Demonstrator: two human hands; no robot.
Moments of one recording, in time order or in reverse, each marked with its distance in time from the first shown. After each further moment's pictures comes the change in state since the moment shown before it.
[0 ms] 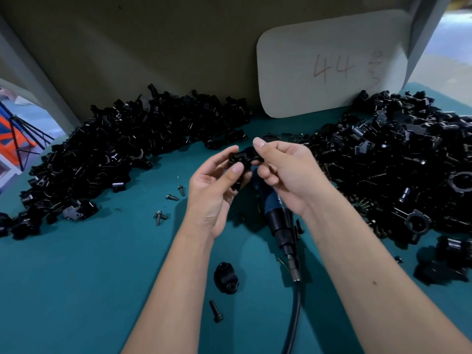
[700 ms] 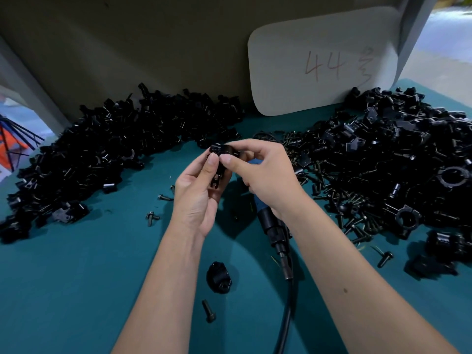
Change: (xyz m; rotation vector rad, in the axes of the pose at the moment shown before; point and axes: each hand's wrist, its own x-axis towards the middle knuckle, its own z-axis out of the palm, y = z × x) left_hand 0.004 0.003 -0.005 -0.048 0.134 -0.015; right_hand 0.003 0.021 0.009 -0.434 0.009 -0.264
